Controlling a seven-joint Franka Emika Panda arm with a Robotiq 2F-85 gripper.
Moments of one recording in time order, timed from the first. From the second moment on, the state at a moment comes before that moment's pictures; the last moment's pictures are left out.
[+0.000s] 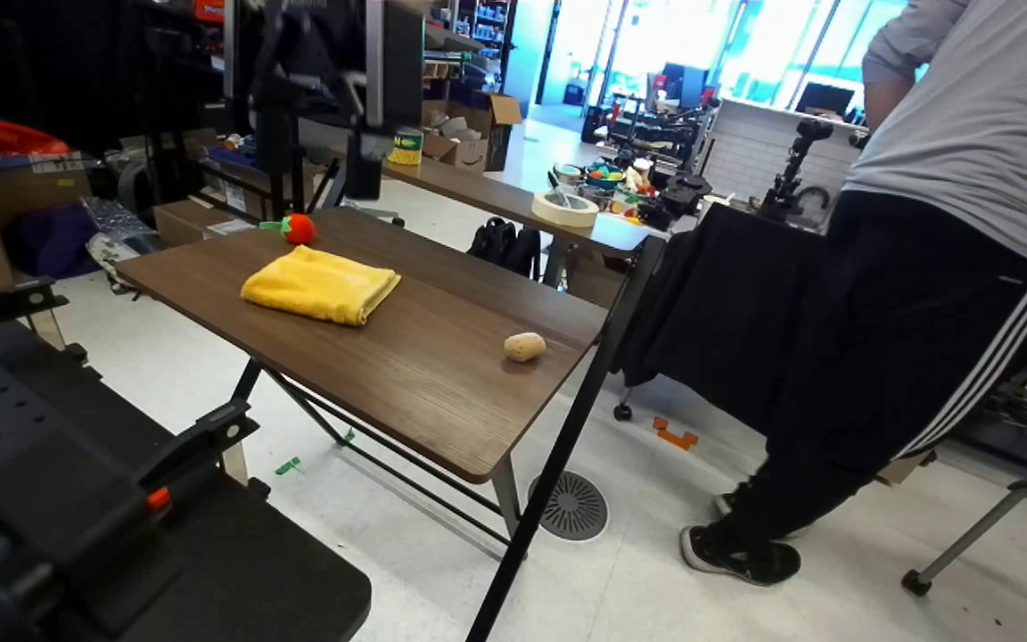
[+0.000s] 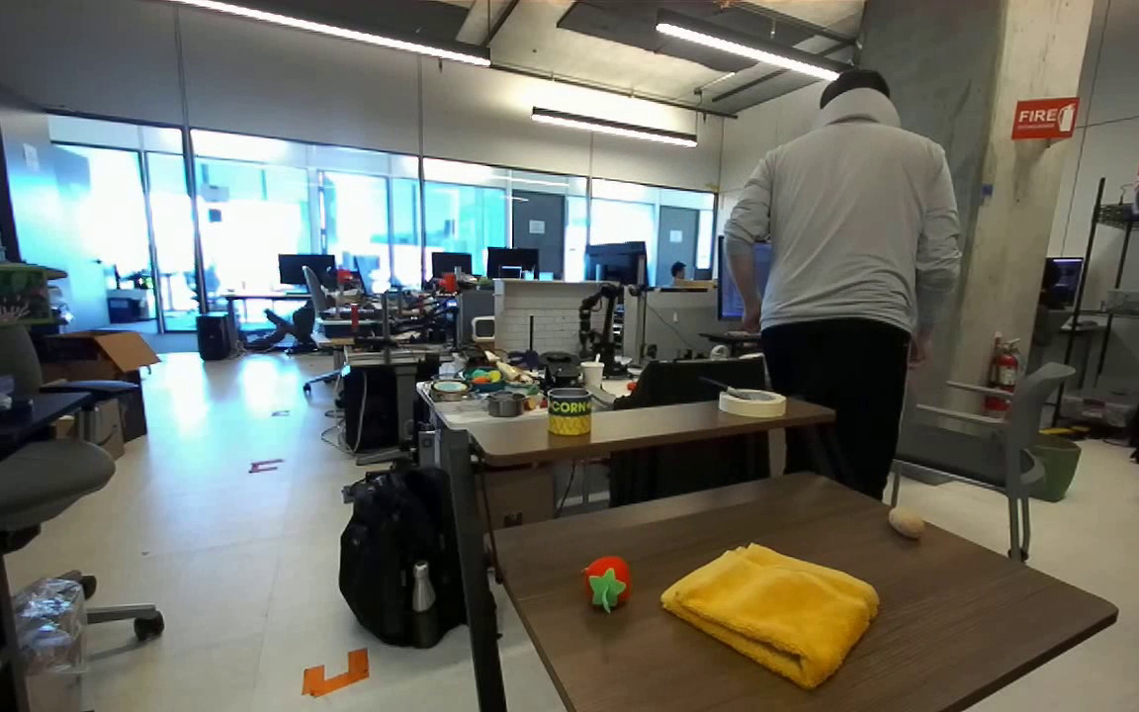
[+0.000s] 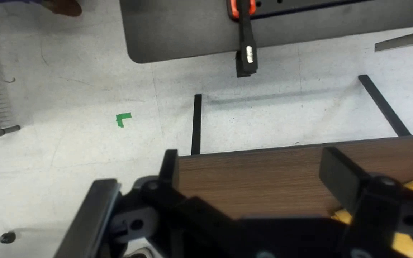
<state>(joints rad) -0.11 -0.02 -0.12 -2.42 -0.20 2.26 -0.02</state>
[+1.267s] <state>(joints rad) 0.04 0.38 -0.10 -2.21 -0.23 2.68 0.38</state>
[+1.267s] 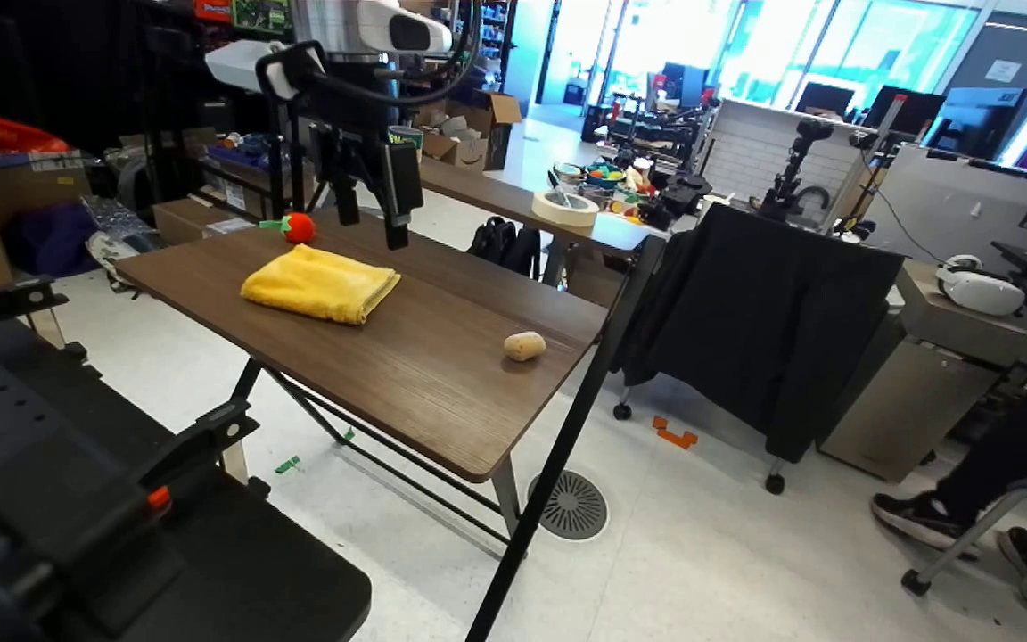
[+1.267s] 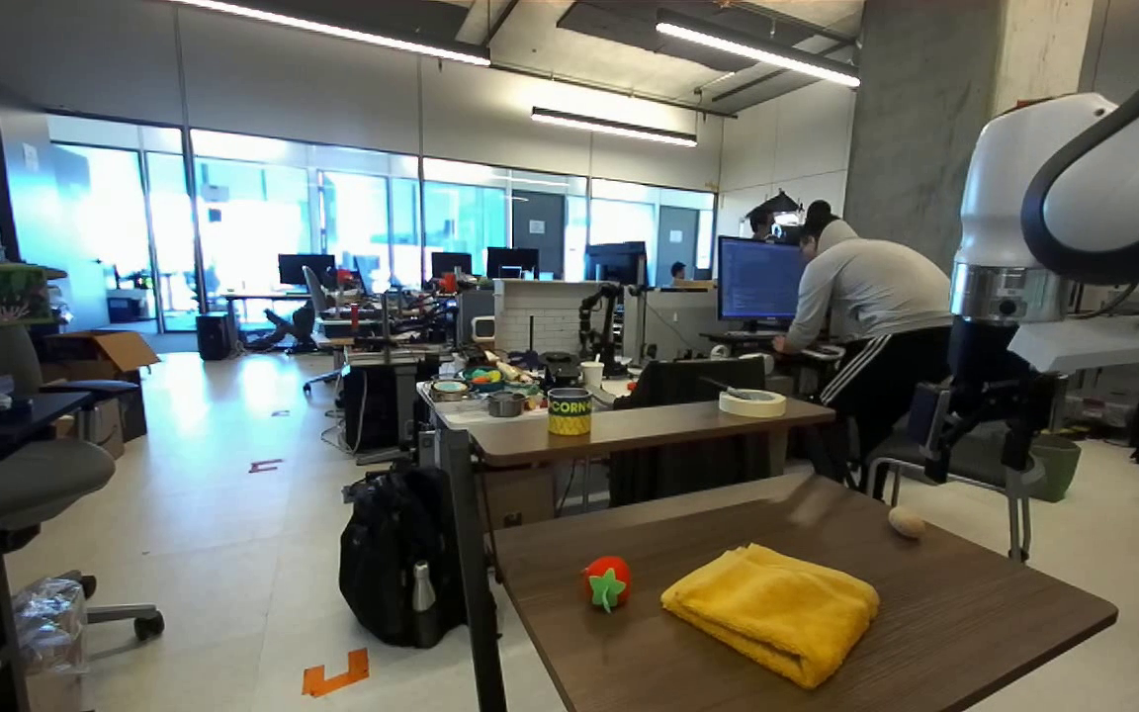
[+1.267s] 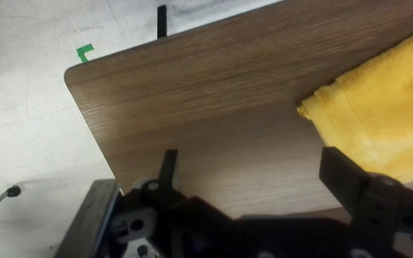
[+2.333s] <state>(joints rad) 0.17 0.96 -0.02 -1.54 -0.05 2.42 0.39</state>
